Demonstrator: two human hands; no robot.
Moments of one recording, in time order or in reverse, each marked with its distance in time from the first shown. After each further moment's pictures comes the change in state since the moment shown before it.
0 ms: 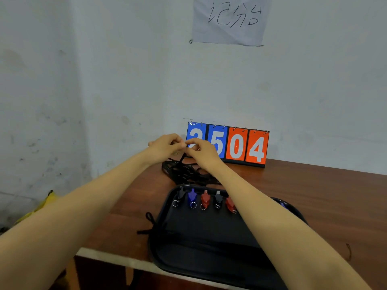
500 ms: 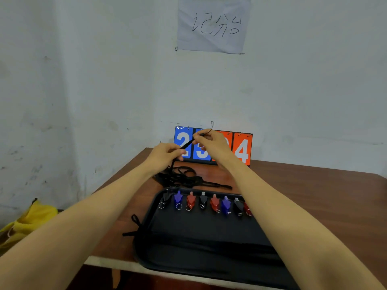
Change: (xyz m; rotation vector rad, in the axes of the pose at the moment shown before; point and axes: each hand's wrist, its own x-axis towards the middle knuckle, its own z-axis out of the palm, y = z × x) left_hand -0.010 0.029 0.031 -0.191 0.013 0.031; right_hand -0.018 -0.009 -0.068 0.257 0.122 0.030
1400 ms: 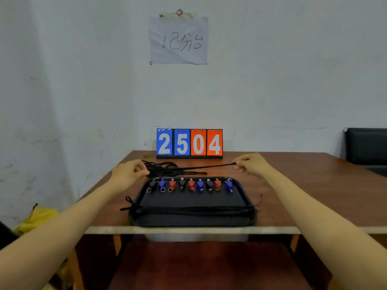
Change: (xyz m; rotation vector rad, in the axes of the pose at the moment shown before) left_hand -0.108 0.011 -0.026 0.455 0.029 -0.093; right_hand -0.150 0.006 -0.150 -0.392 0.141 0.413
